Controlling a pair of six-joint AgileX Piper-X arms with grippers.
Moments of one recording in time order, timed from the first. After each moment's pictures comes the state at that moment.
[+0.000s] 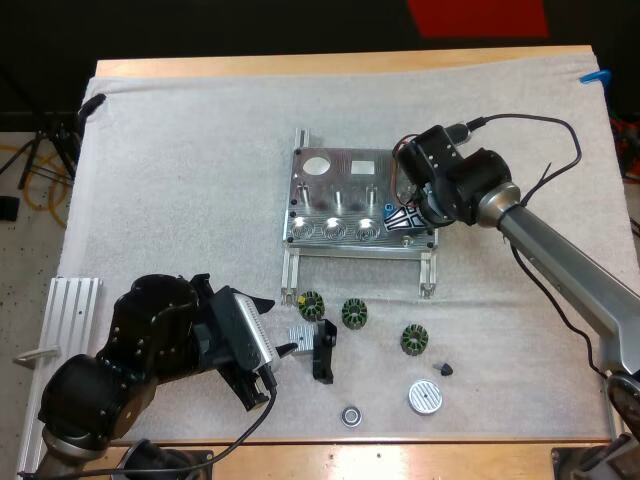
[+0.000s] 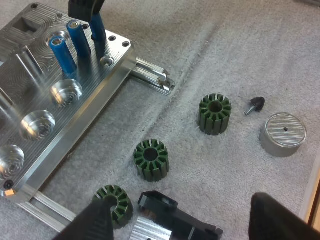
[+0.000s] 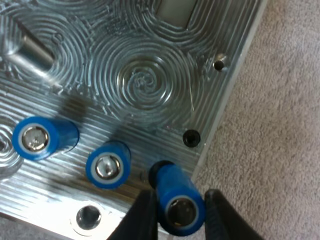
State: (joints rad) left arm -0.47 0.68 -0.84 1.05 0.45 -1.34; right arm 0.59 1.74 -1.41 0.97 0.23 -1.72
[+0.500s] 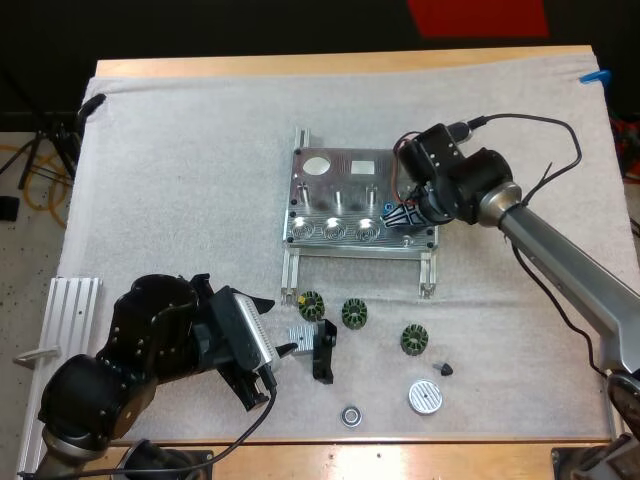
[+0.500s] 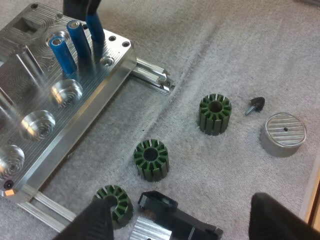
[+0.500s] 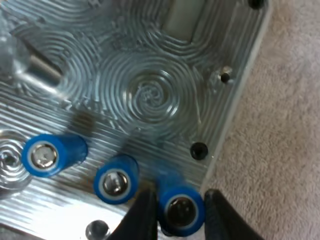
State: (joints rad) left arm -0.47 0.68 -0.84 1.05 0.45 -1.34; right arm 0.58 1.74 -1.40 0.94 0.20 -1.71
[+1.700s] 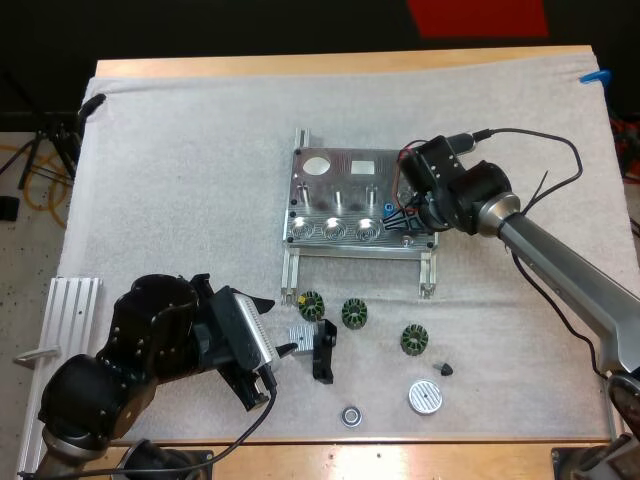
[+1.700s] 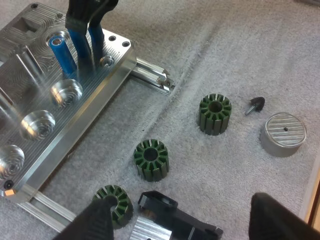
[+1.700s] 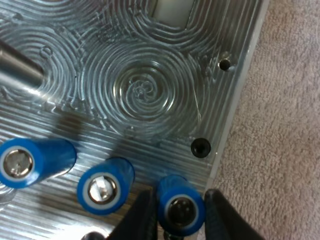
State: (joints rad) left arm -0.47 0.68 -0.84 1.05 0.45 -1.34; right arm 0.58 1.74 -1.32 0.85 0.21 -1.64
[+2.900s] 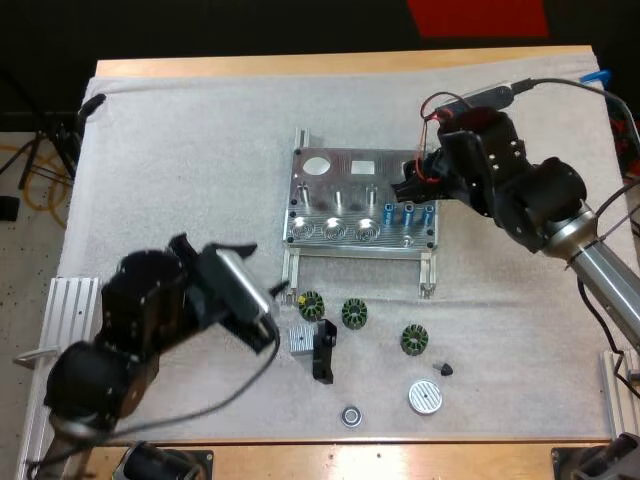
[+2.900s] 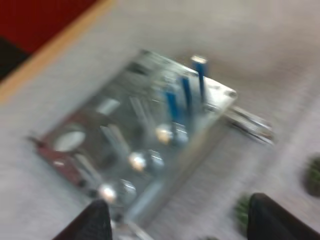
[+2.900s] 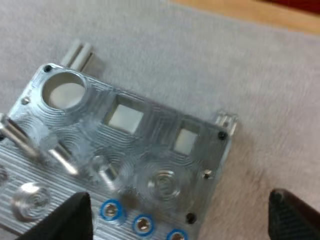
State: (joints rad) left arm -0.38 0.73 -0.85 0.81 0.32 -1.40; right arm 0.59 1.46 -1.39 0.83 0.21 -1.75
